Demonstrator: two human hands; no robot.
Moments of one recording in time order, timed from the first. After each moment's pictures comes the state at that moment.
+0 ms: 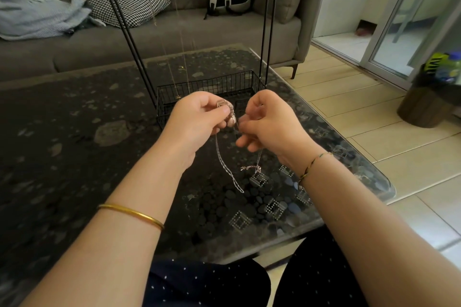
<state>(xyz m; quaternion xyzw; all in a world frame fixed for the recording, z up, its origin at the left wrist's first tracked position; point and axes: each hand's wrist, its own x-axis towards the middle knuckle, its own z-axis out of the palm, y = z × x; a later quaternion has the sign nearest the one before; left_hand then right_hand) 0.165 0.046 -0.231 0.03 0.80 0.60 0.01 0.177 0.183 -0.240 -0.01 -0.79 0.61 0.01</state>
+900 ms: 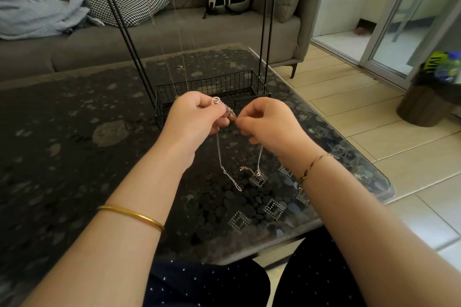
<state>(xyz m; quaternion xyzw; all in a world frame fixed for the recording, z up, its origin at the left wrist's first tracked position) 0.164 0.050 -0.230 -0.01 0.79 0.62 -0.01 0.172 0.182 -0.242 -0.01 -0.86 0.51 0.06</state>
